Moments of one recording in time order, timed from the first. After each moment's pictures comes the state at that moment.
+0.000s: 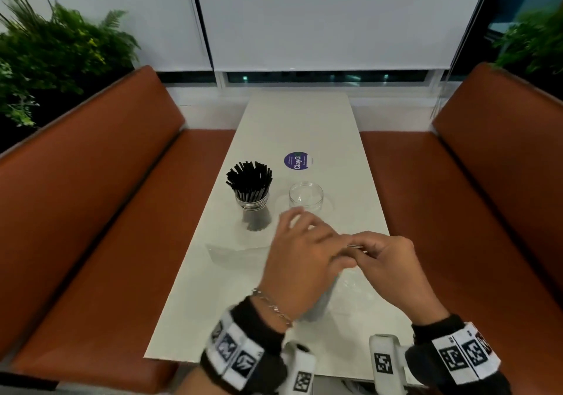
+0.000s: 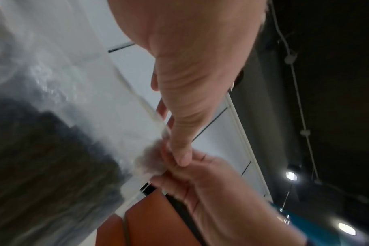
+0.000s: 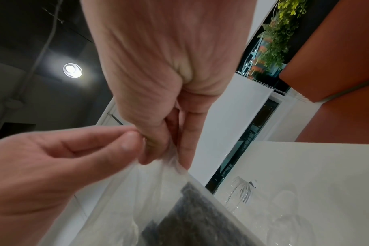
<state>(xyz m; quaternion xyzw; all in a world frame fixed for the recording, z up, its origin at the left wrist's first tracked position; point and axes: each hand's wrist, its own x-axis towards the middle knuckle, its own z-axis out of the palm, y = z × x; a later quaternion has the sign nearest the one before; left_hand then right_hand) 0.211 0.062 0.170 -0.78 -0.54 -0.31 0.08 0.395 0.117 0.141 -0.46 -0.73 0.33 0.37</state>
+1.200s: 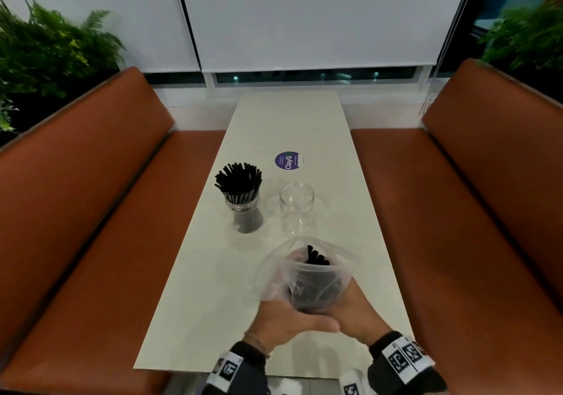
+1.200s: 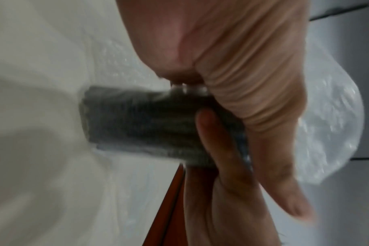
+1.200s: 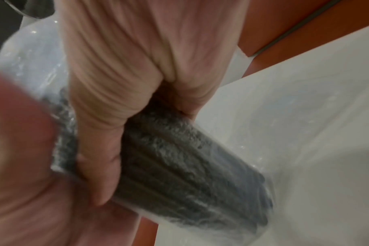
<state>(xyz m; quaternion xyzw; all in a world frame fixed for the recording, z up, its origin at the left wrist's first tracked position) 0.206 0.042 0.049 -0.50 -0.53 -0.49 -0.48 0.370 0.097 0.058 -0.36 -0.65 0.58 0.33</state>
